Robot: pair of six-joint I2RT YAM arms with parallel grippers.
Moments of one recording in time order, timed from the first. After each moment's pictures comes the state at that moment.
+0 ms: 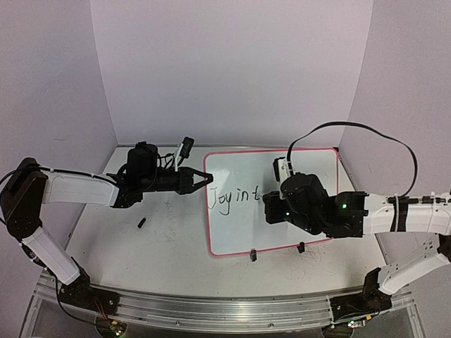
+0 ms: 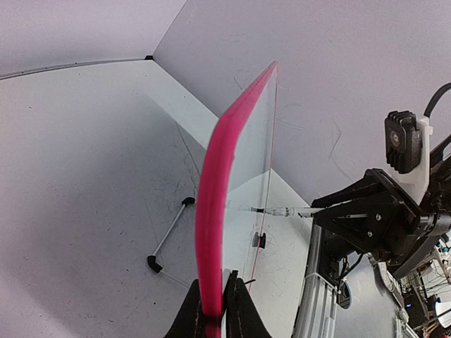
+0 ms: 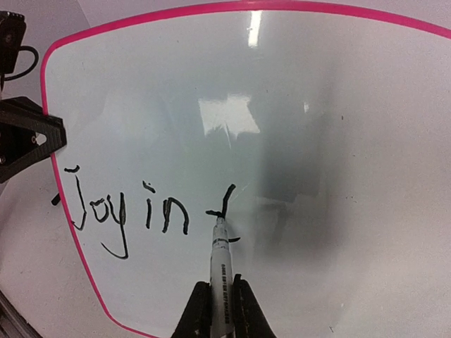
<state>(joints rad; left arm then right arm) -0.68 1.56 0.87 0.48 0.57 -0.48 1.10 1.31 0.90 -0.20 0.56 0.56</state>
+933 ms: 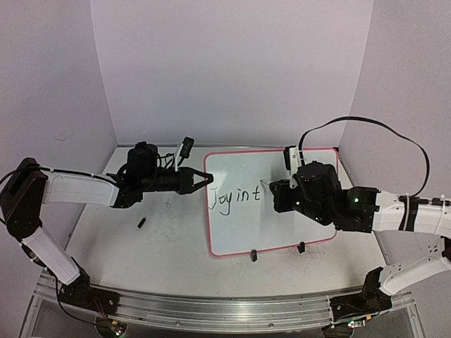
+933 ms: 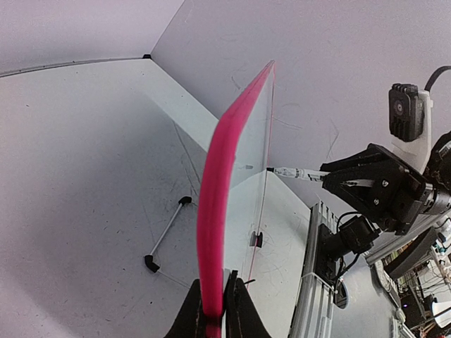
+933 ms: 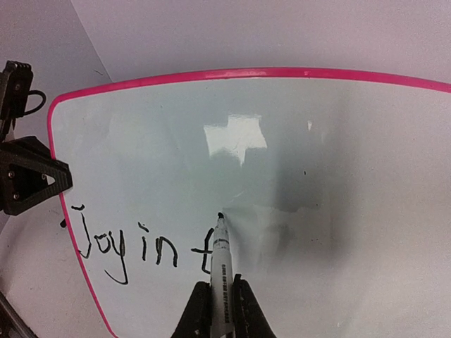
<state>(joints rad) -0.68 1.56 0.87 0.48 0.58 -0.49 1.03 1.23 0.89 -0.15 0.51 0.49</state>
